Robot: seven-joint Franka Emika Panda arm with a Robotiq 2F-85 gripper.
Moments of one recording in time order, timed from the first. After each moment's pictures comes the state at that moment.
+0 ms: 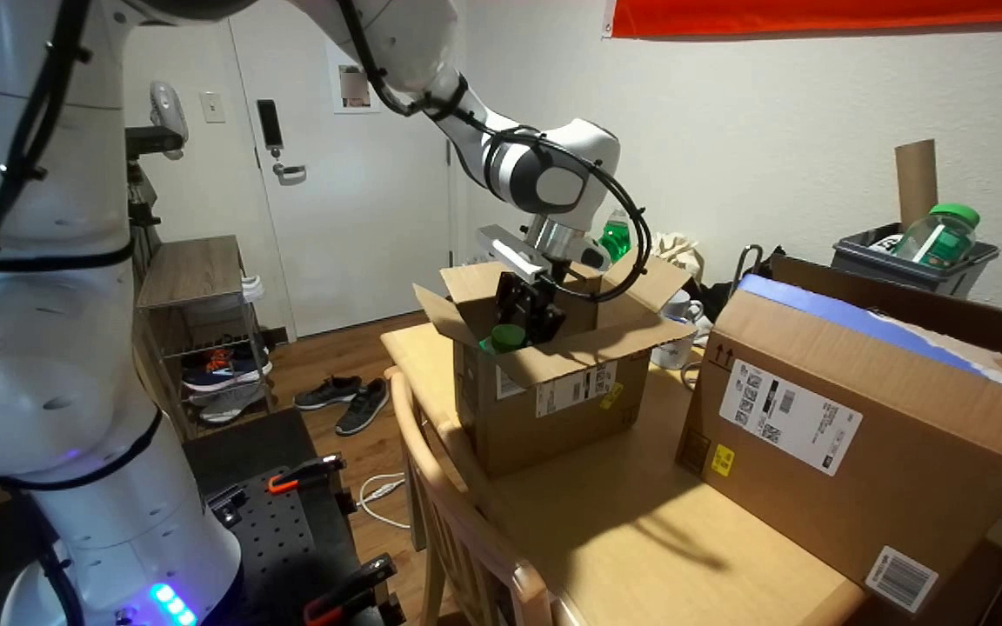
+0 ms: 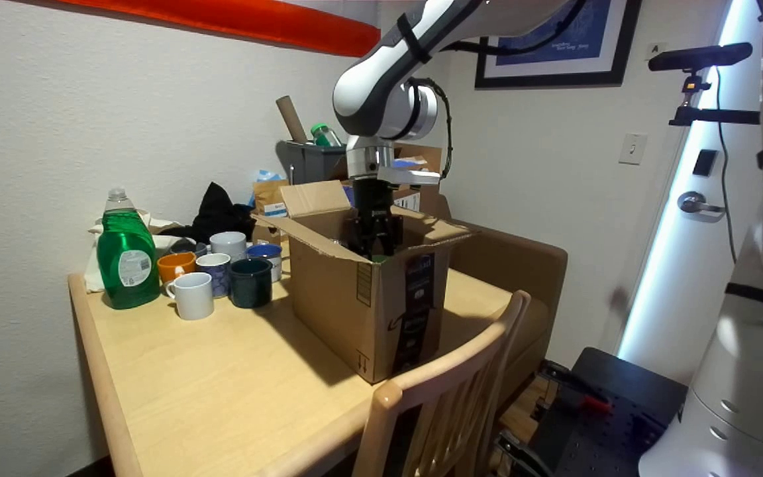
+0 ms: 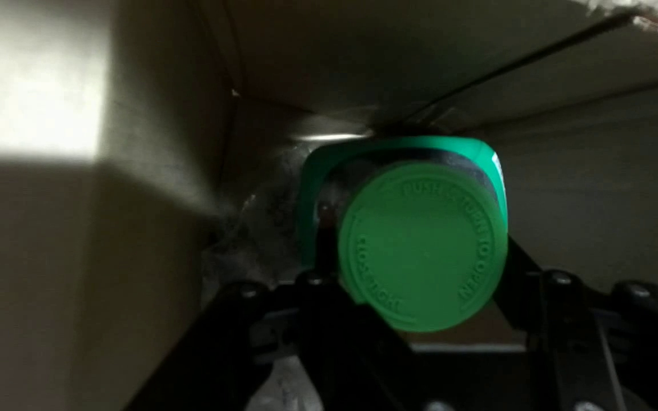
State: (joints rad) arm -0.02 0.25 0.02 -2.06 0.13 2.04 -0.10
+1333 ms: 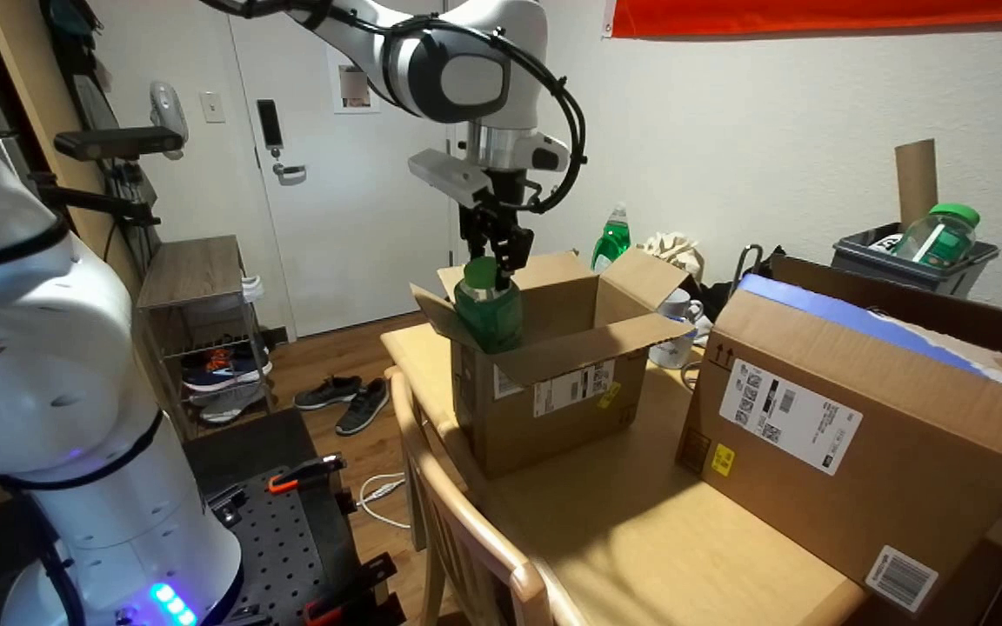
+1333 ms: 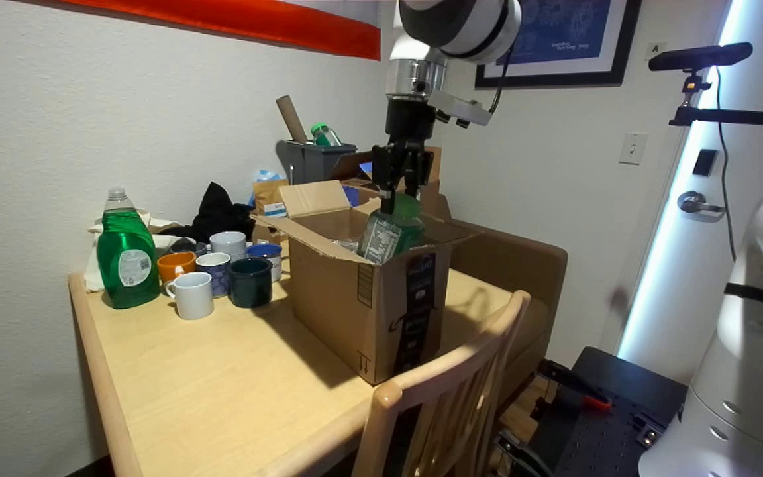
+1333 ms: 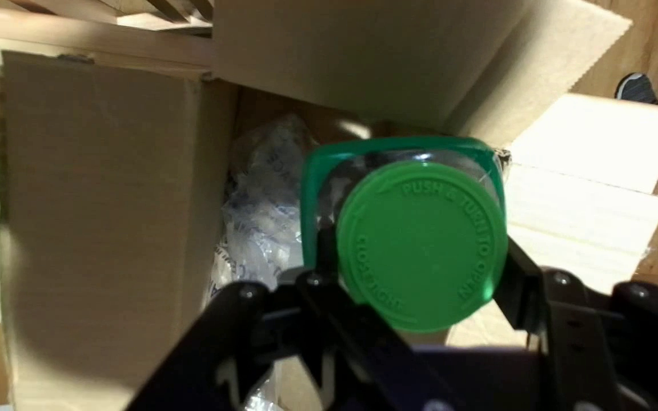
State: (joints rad) arm 0.02 -0.25 0.03 -2.35 0.12 2.13 -0.09
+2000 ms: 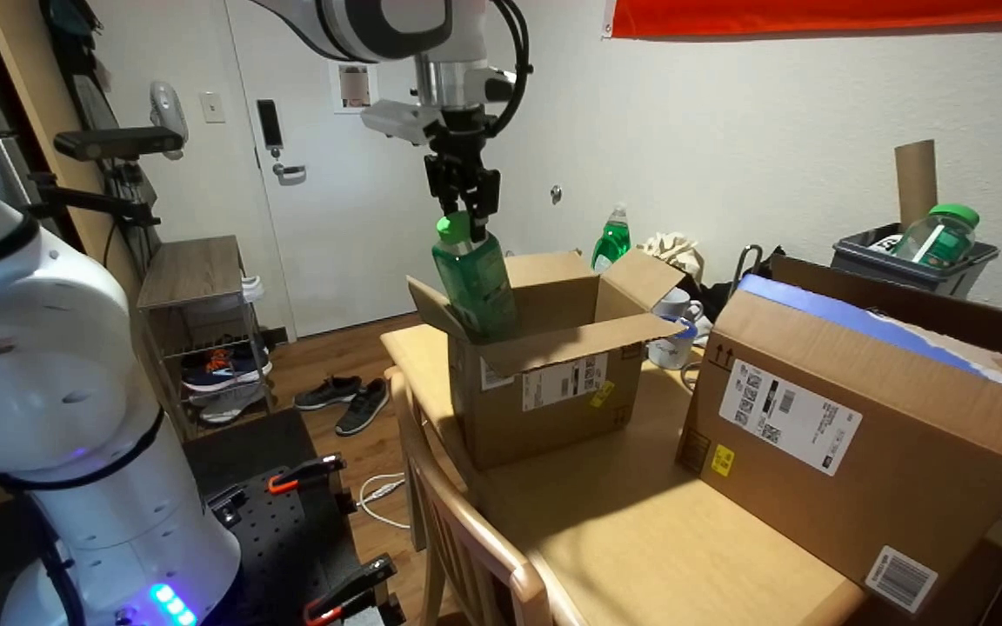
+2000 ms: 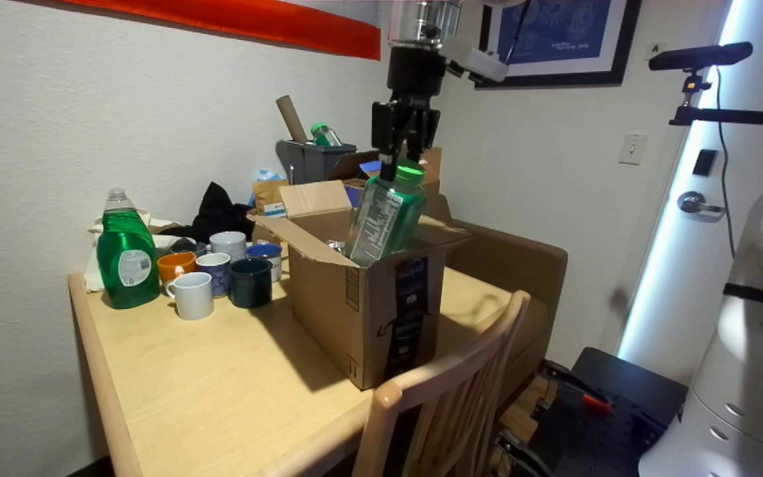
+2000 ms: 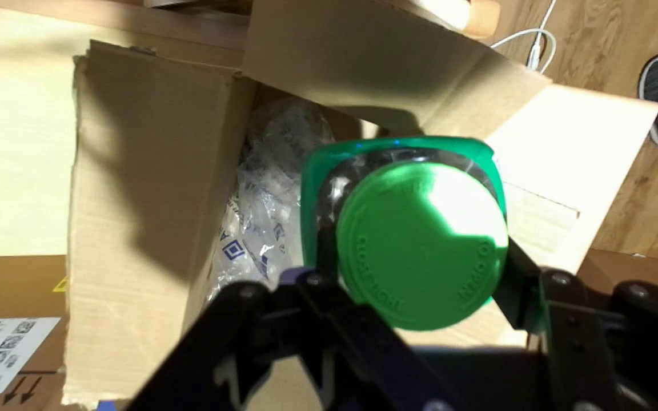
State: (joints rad) arm 0.06 -0.42 0.09 -2.36 0.05 2.06 0.02
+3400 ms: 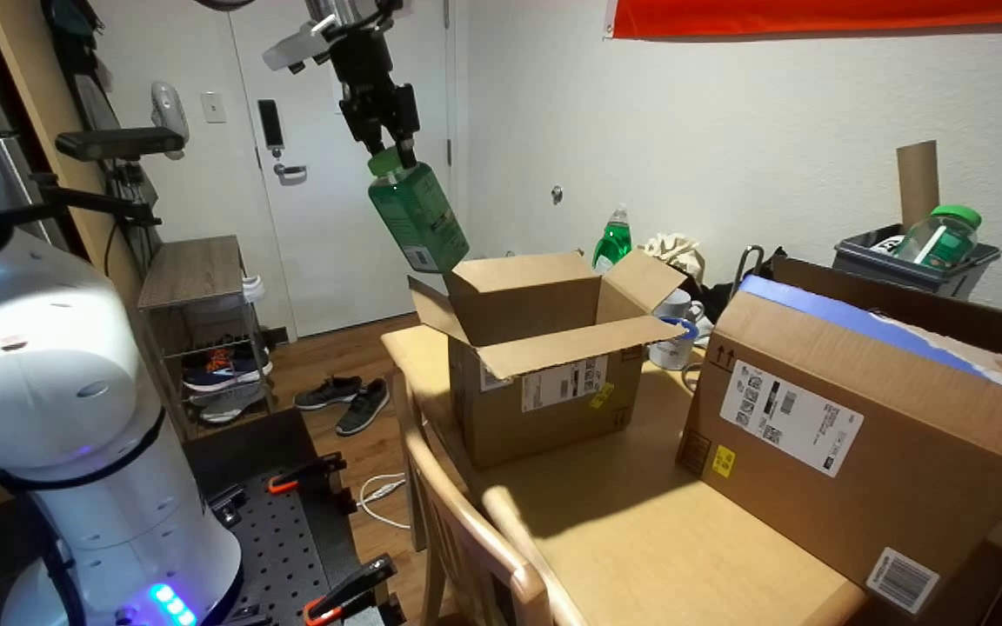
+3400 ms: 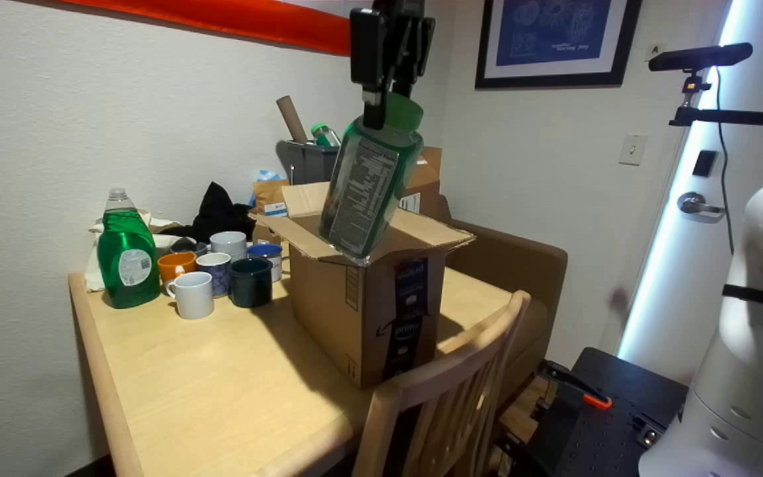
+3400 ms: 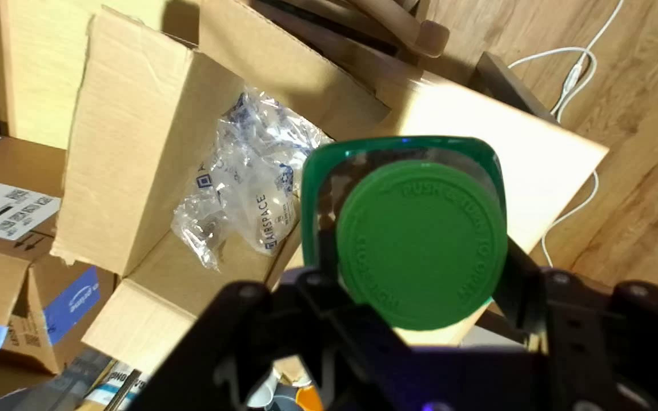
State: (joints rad) arm 0.12 -0.55 0.35 -2.26 -0.04 1.89 0.15
